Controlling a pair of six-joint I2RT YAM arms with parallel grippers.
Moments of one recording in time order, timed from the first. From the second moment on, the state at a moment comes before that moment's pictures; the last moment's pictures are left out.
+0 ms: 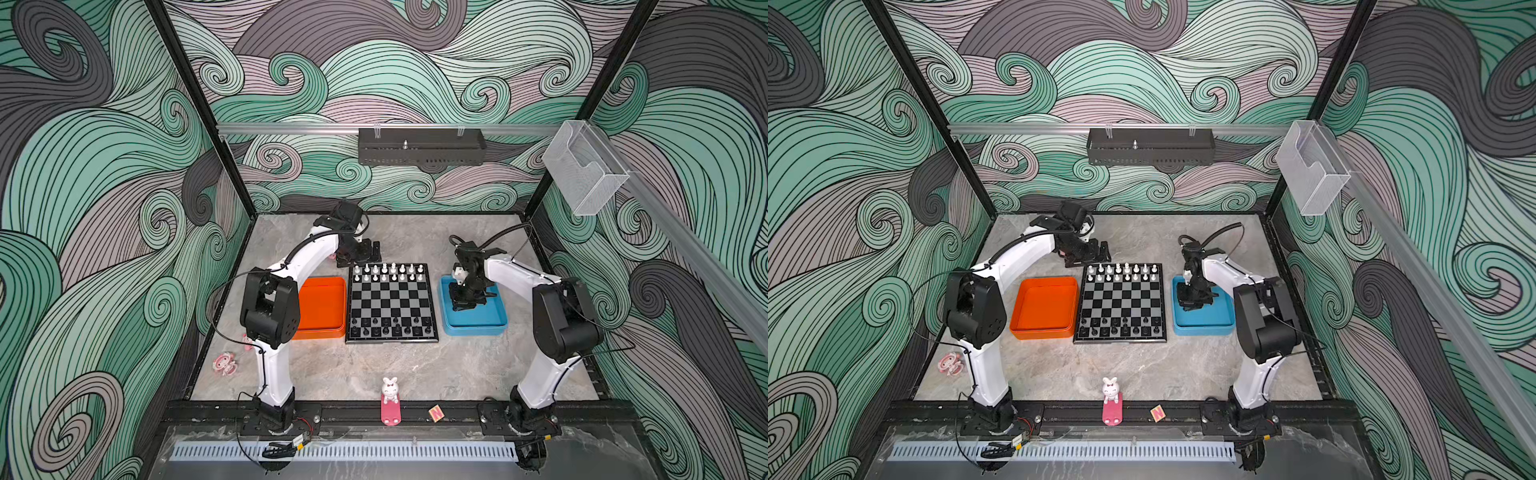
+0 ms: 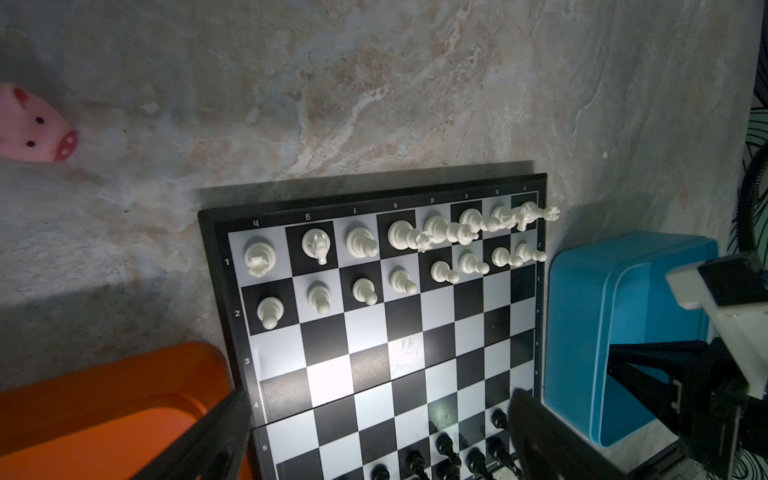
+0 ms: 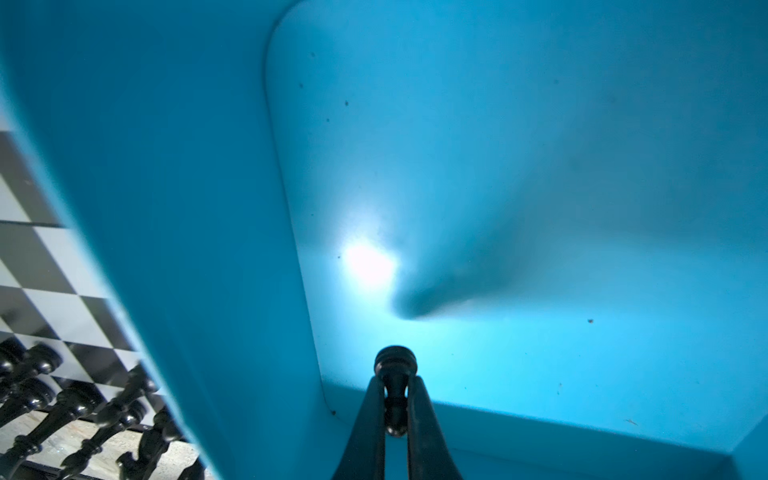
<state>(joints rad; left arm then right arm) -0.36 1.94 1.70 -0.92 0.24 -0.39 0.29 1.80 1.20 -0.95 -0.16 0.22</state>
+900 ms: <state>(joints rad) -0.22 1.94 1.69 -0.92 0.24 -0.39 0.38 1.76 1.37 -1.04 -0.14 0.20</state>
